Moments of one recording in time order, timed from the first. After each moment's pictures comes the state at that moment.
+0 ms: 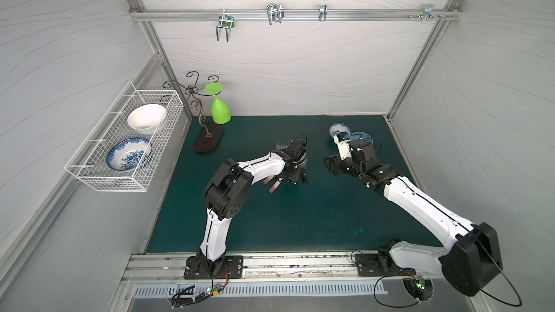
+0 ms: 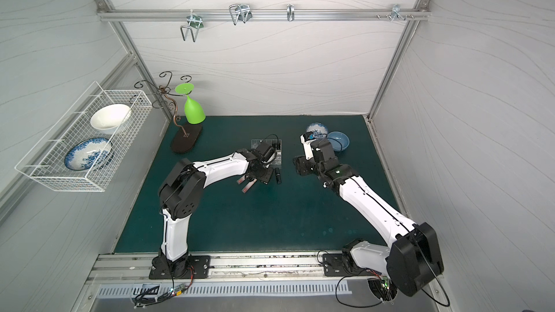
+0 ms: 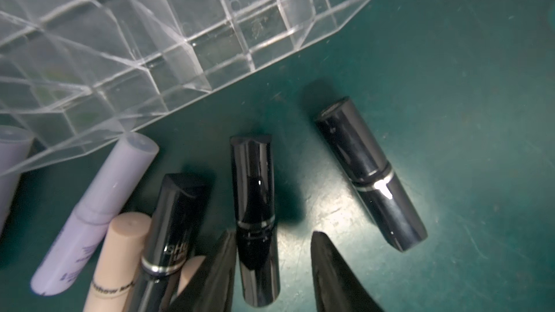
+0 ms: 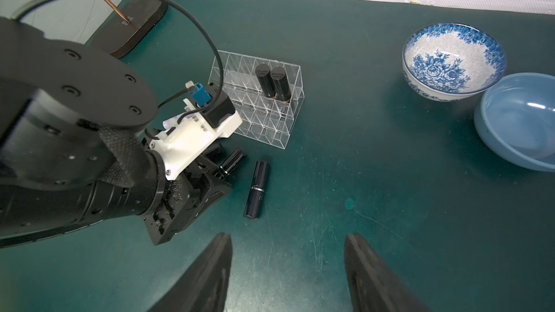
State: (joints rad) left arm -0.69 2.03 1.43 -0.62 -0.06 -0.27; right arm 0.53 1.21 0.92 -0.35 -0.06 0.17
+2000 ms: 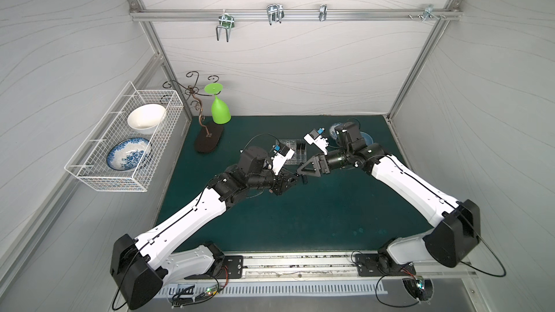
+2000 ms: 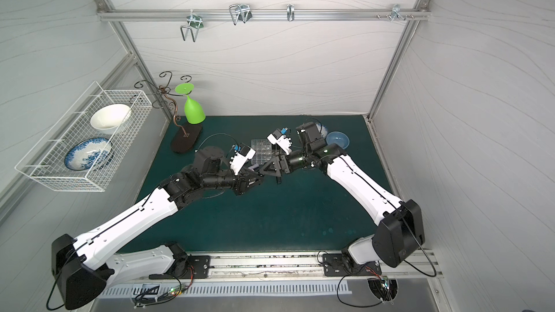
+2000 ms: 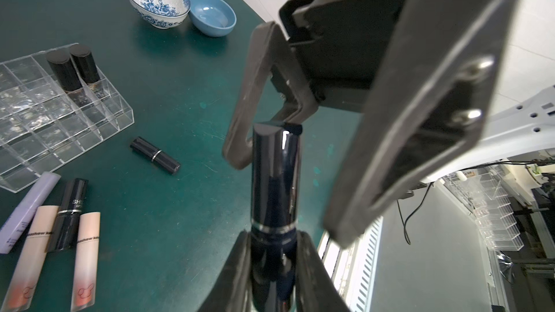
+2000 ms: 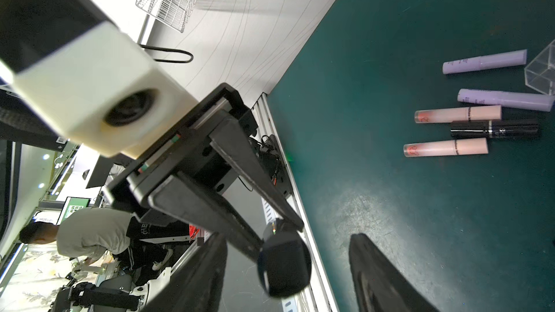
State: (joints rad) left arm -0.69 1.12 0.97 -0.39 0.48 -0.25; right arm 0.60 1.43 1.26 -0.58 -1.00 0.23
